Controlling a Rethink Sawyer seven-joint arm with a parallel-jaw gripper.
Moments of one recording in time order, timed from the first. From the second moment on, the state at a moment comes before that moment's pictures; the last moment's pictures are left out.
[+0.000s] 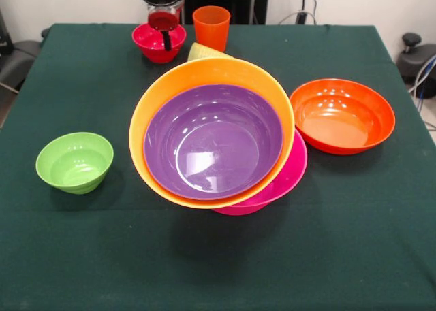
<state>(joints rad) -0.43 -0.51 -0.18 1.97 0.07 0.34 2.72</state>
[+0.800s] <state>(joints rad) -0.55 -0.47 -0.10 1.93 -0.14 0.30 2.72</state>
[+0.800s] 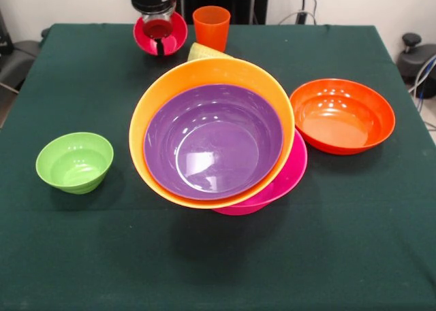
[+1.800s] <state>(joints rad) -0.62 -0.47 -0.04 1.91 -0.20 0.29 2.72</state>
